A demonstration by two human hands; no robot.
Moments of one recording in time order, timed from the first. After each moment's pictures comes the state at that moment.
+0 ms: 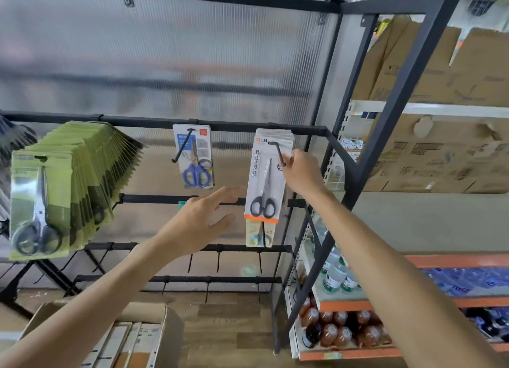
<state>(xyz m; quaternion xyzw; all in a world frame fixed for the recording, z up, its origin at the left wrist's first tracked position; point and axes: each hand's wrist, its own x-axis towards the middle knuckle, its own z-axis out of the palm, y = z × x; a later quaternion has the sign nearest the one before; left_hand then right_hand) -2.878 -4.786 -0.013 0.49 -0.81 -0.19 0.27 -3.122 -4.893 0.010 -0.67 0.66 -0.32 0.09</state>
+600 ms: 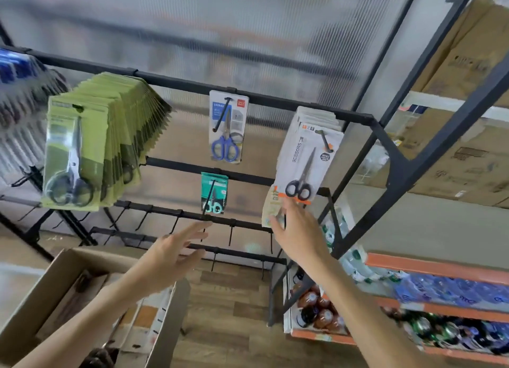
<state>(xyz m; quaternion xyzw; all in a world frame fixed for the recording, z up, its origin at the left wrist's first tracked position) -2.787 -4.719 -0.119 0.57 -0.72 -0.30 0.24 -3.061 -4.784 -0.071 -0.76 0.62 -0.17 0.10</state>
